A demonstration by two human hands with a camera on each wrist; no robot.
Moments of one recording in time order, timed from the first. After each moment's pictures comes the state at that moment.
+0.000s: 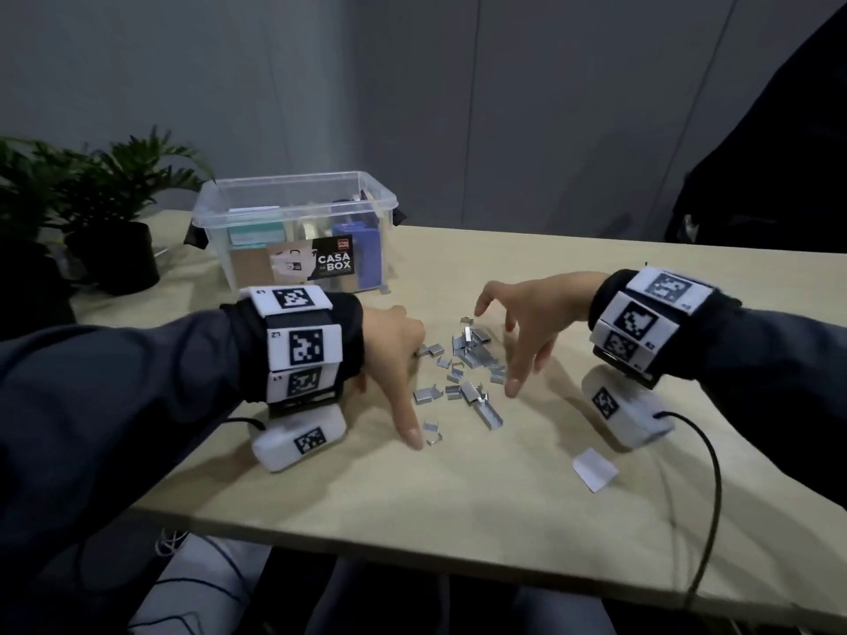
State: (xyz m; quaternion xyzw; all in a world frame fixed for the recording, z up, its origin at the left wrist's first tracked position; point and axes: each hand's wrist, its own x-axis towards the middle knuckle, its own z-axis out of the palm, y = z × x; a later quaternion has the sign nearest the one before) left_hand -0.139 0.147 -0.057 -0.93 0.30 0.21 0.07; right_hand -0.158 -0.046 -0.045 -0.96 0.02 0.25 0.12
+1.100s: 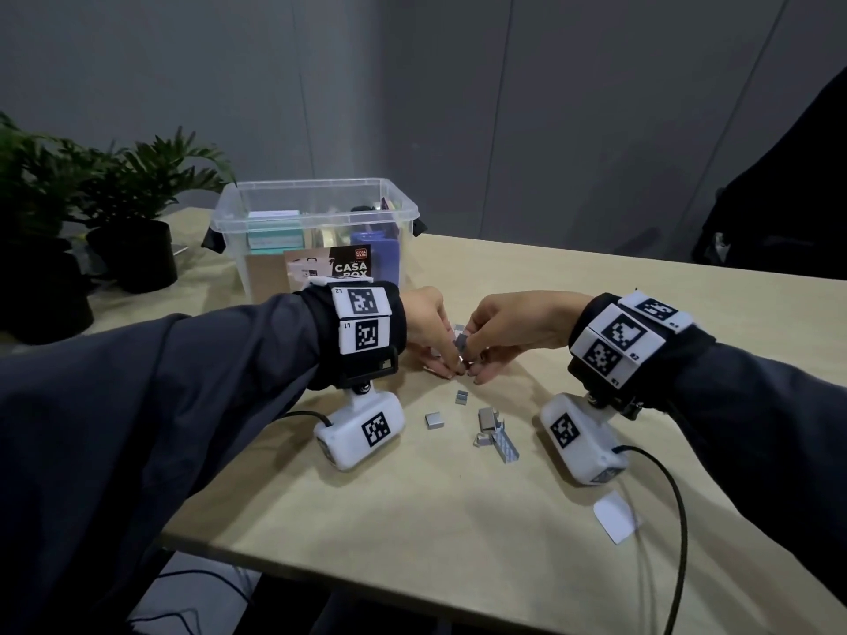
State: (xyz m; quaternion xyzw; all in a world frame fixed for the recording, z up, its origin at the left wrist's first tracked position) left_hand -0.091 0.121 -0.070 -0.87 0.14 0.29 -0.37; right_hand -0.117 -0.022 -0.064 -0.88 0.00 0.26 0.39
